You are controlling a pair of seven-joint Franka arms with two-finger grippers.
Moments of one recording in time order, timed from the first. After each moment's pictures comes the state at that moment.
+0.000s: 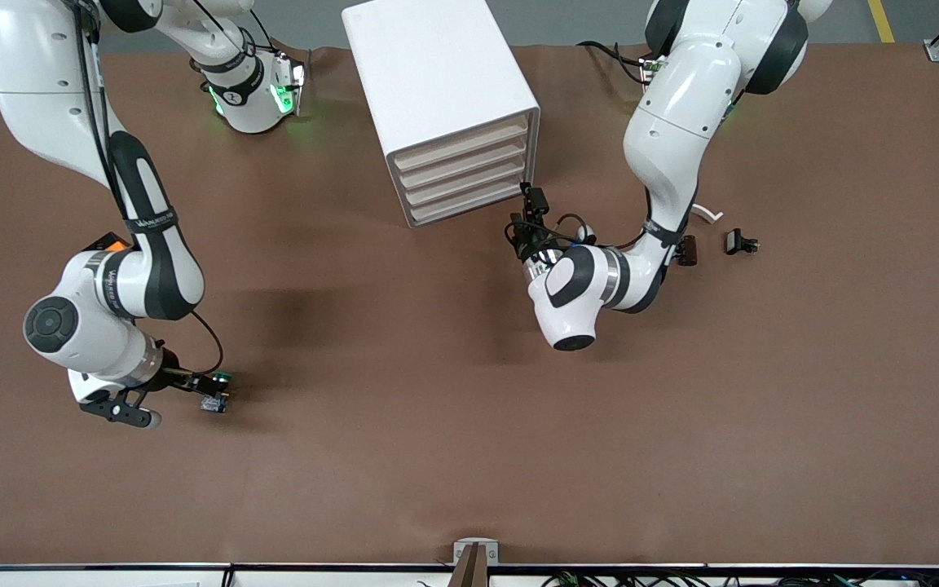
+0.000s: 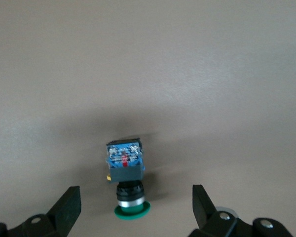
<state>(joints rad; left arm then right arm) -0.57 0.94 0.01 -1.41 -0.80 1.27 -1.87 0.07 0.64 -0.08 -1.69 0.06 2.39 0.23</state>
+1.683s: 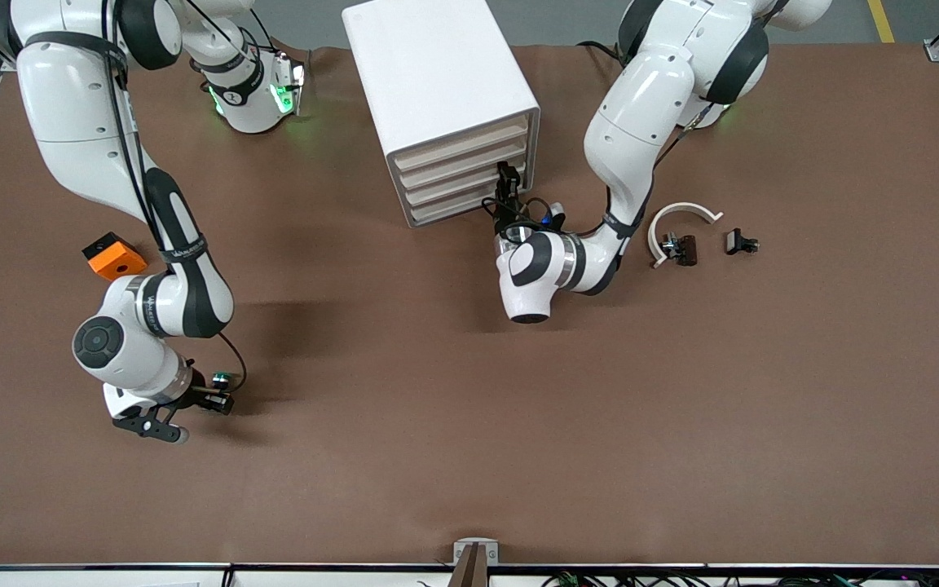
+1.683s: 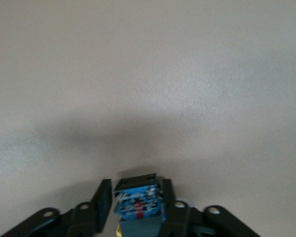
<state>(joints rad) -0.67 1.03 -0.01 -1.41 -0.86 1.20 -1.93 0.09 0.76 -0.08 -1.62 0.06 2.51 0.26</state>
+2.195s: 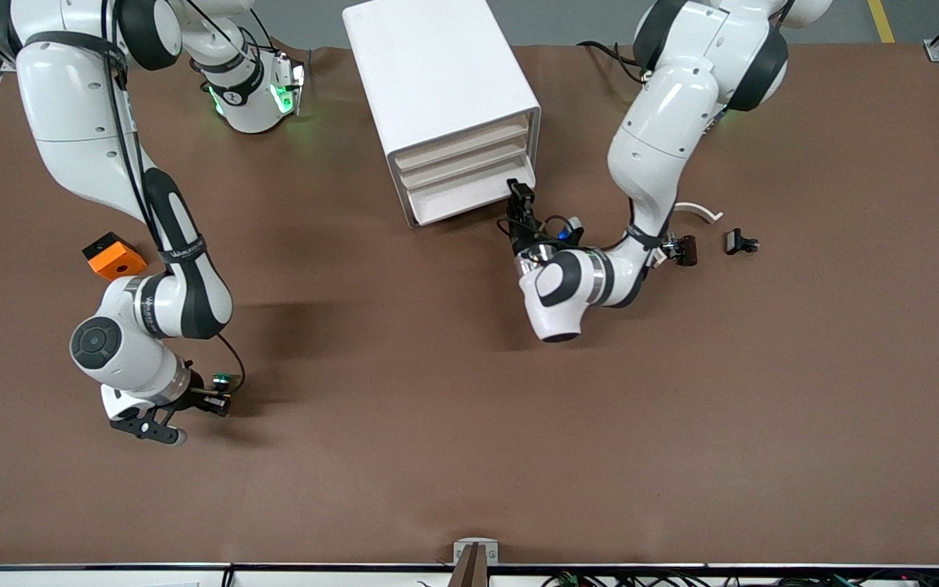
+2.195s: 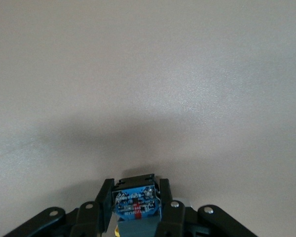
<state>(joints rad) -0.55 1.03 -0.01 -1.41 -0.89 1.20 -1.94 0.09 0.76 -0.08 -1.61 0.06 2.50 0.26</state>
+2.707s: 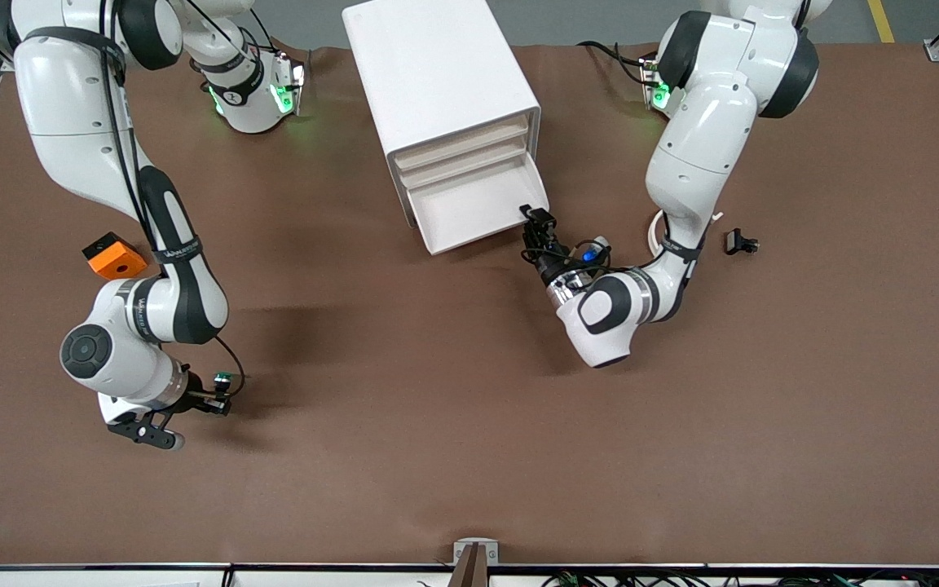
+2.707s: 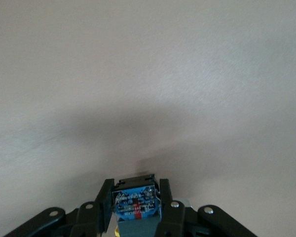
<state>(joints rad) -0.43 1.03 0.00 -1.40 -0.96 1.22 -1.94 0.11 0.76 -0.08 -1.55 0.10 2.37 0.32</state>
